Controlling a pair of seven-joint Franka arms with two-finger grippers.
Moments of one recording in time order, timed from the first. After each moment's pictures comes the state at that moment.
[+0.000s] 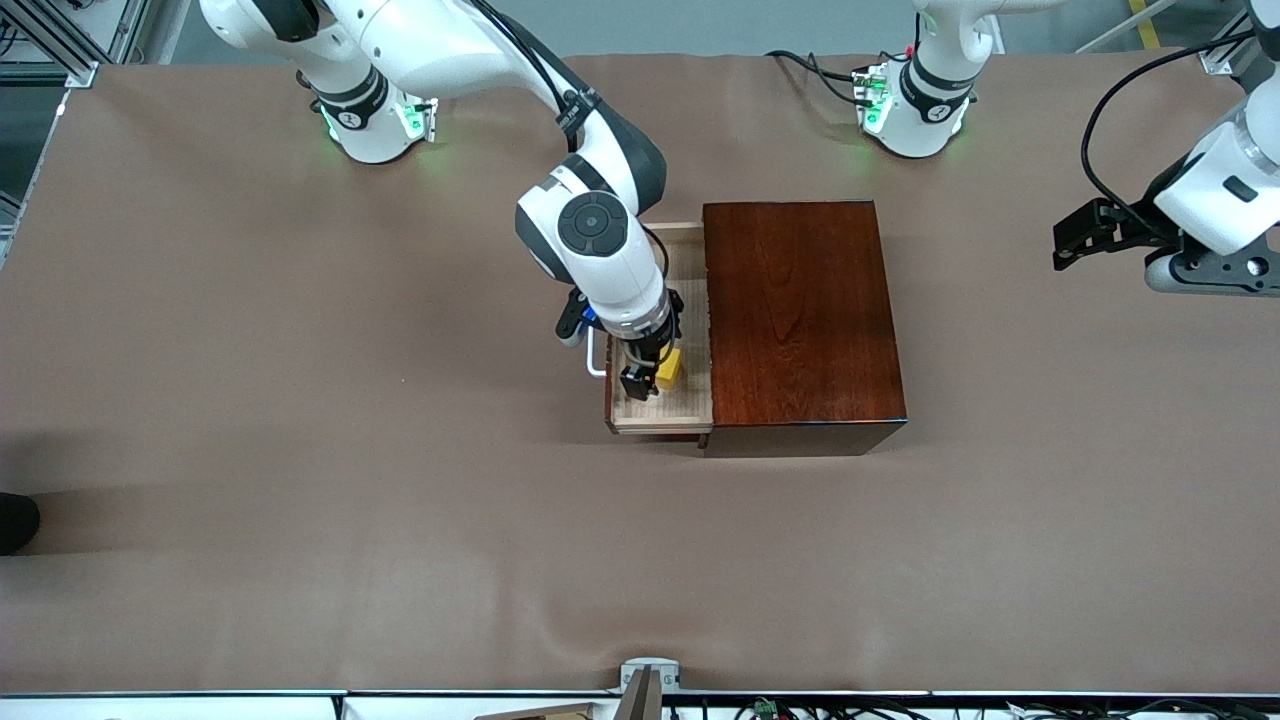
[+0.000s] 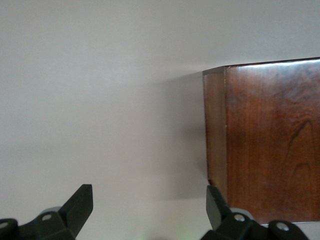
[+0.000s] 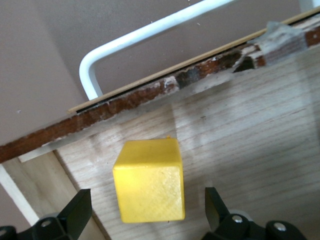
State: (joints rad) left arm 0.03 0.01 -0.12 -1.58 0.00 1.54 -0.02; right arm 0.76 0.69 0.00 -1.36 0.13 2.24 2.65
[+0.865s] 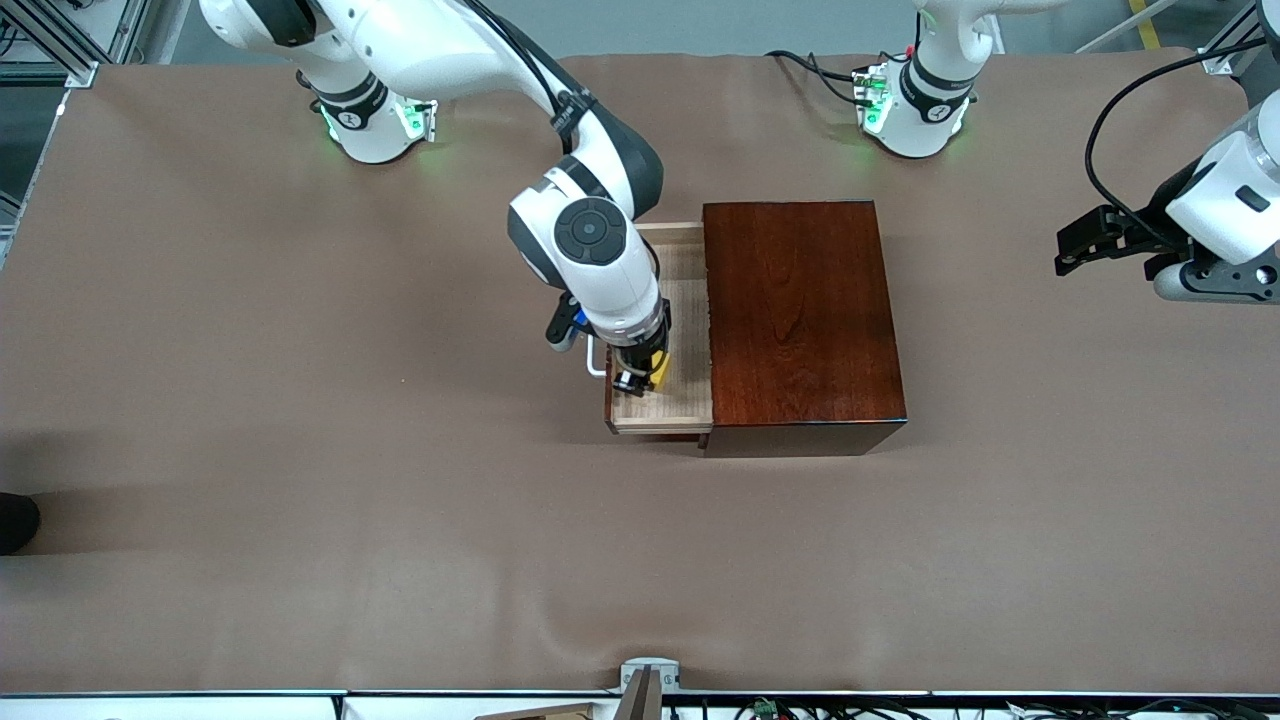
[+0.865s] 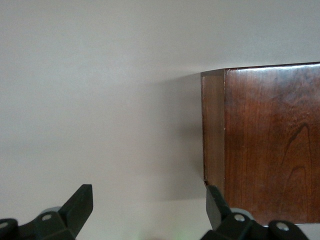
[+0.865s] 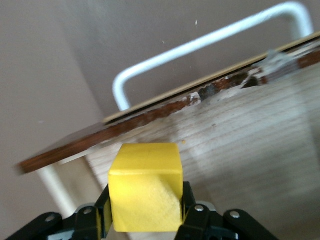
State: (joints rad) left arm 0.01 0.02 -0.10 -1.57 -0.01 1.54 -0.02; right arm 0.74 0.70 -0.01 -1.24 0.11 2.06 2.65
